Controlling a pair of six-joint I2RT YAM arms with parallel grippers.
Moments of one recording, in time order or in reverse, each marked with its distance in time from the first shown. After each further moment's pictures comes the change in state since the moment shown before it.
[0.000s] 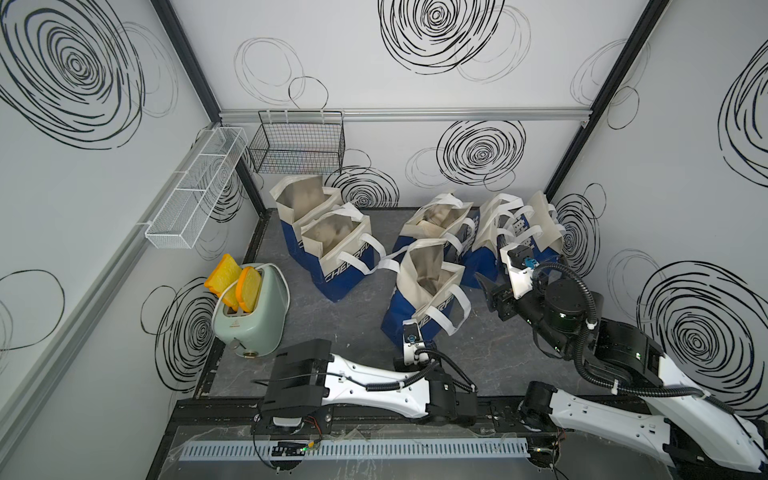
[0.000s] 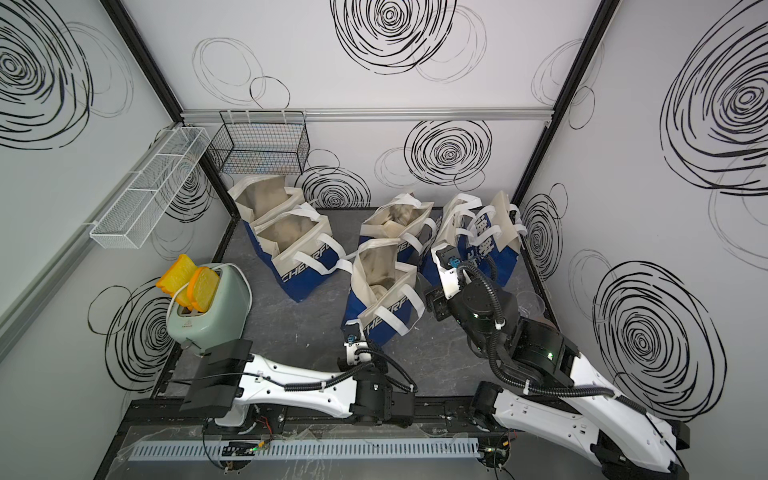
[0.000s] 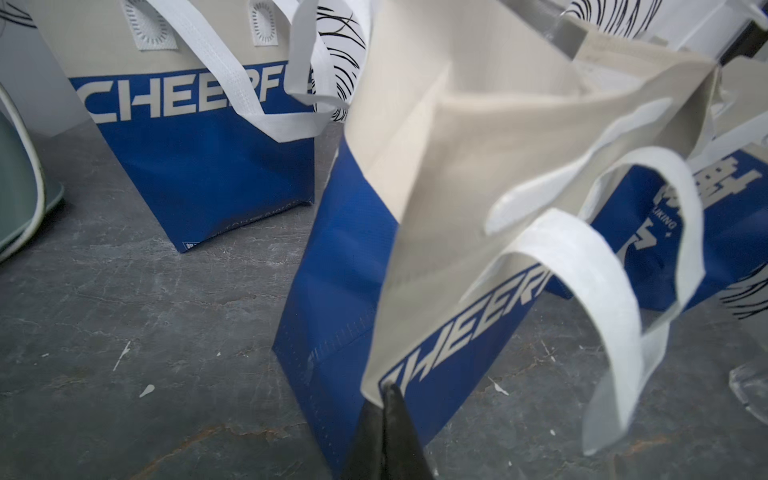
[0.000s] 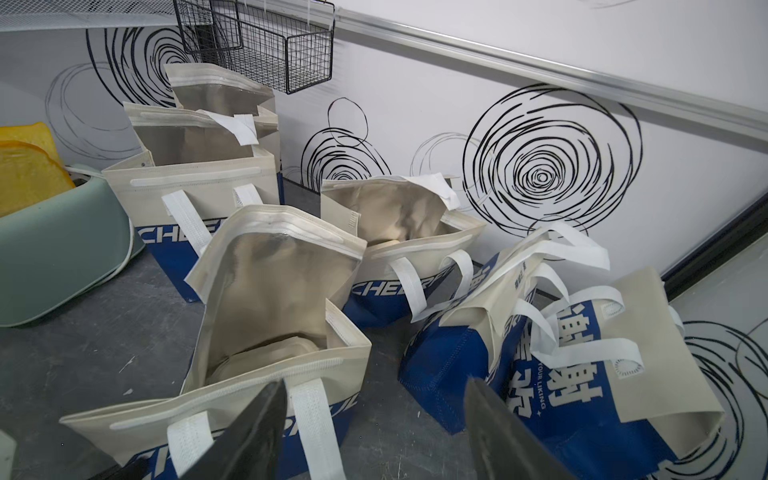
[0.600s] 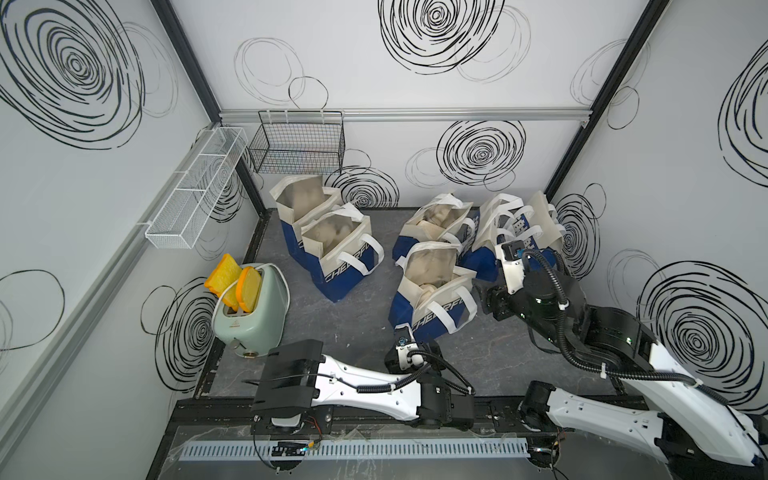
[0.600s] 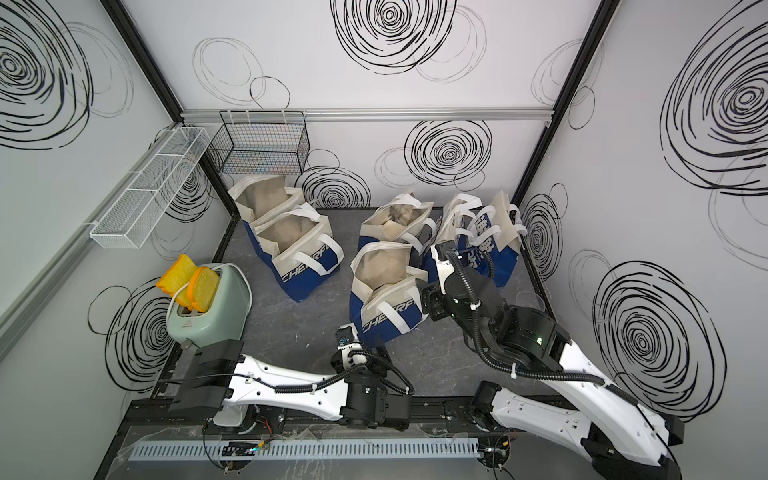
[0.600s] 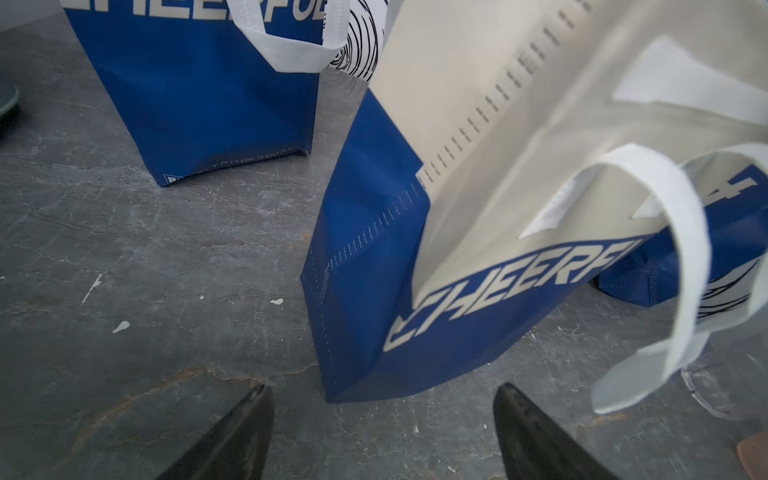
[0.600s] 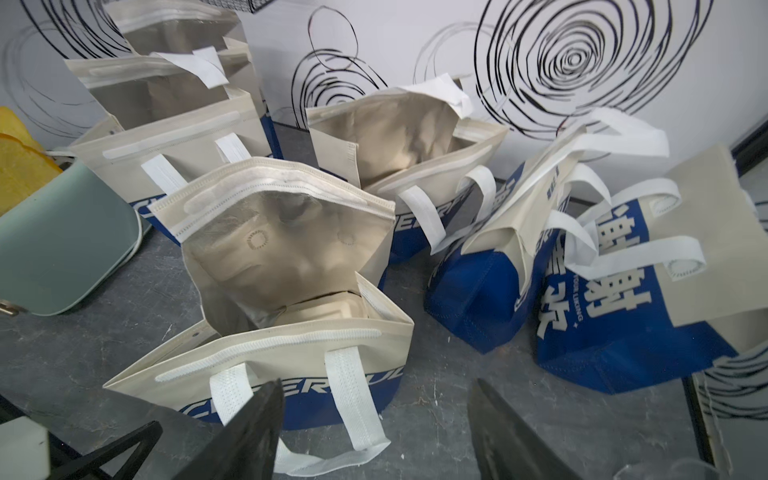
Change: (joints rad) left arm -0.016 -0.110 -0.095 0.161 0.106 -0.033; right arm -0.072 0.120 0.104 -0.243 -0.083 0.316
